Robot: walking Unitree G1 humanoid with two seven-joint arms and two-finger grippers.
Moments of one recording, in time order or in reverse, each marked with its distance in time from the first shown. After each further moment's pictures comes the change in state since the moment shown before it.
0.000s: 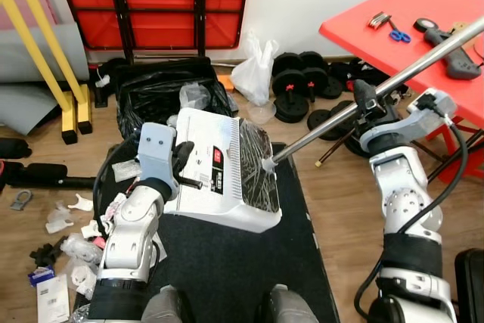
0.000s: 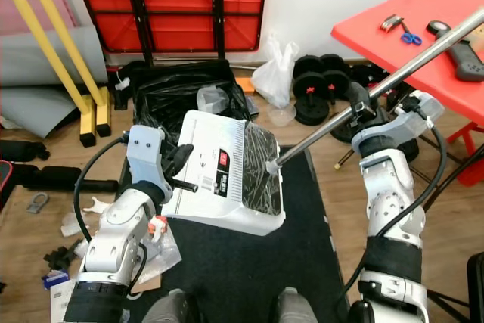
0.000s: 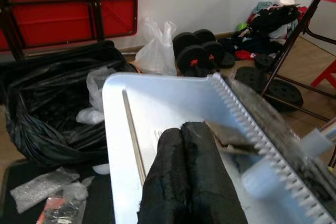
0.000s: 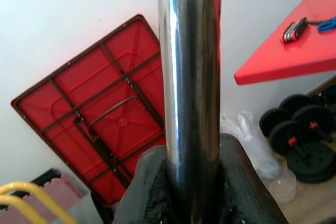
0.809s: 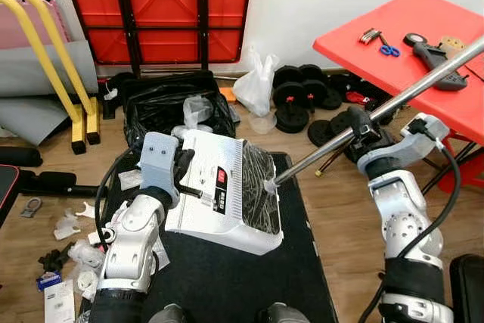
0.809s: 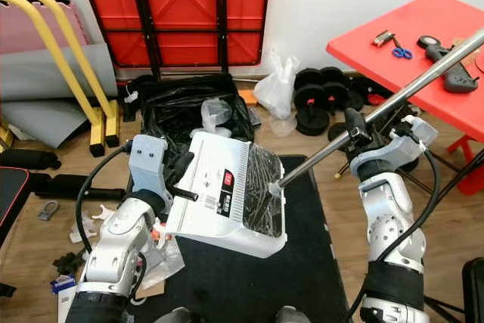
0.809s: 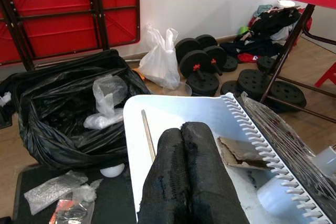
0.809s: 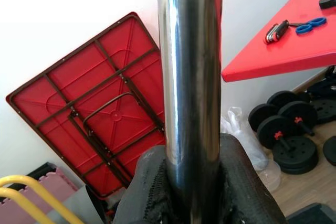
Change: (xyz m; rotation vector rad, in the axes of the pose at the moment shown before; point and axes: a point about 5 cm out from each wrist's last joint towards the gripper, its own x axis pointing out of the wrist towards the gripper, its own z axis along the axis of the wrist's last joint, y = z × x) left arm -0.007 0.001 -0.007 0.019 0.006 0.006; right arm -0.017 -0.012 -0.008 -0.021 0.033 -0.042
